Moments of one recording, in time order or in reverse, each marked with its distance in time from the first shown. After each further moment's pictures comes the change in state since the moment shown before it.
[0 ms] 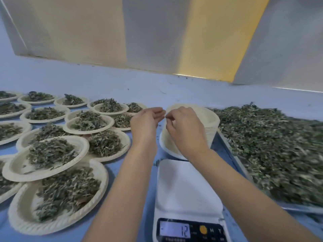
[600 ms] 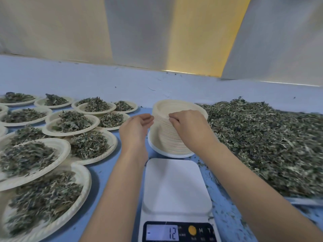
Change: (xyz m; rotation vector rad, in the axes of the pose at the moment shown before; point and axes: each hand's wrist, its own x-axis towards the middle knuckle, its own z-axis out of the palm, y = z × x) left_hand -0.004 -0.022 0.002 0.013 0.043 -0.071; right_hand 0.003 0.040 -0.023 -0.170 -0.231 0.008
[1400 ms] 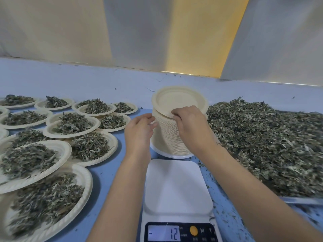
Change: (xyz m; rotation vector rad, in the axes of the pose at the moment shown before) left_hand -0.002 -0.004 0.004 0.080 -0.053 0.038; right_hand -0.001 0.007 0.013 0.136 0.283 -0.084
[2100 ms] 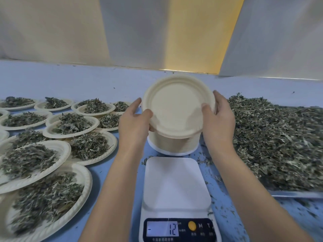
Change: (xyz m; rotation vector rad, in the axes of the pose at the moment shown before) left_hand -0.005 0.014 -0.005 0.317 -0.055 0.210; right_hand -0.020 0.001 -0.034 0.726 0.380 0.592
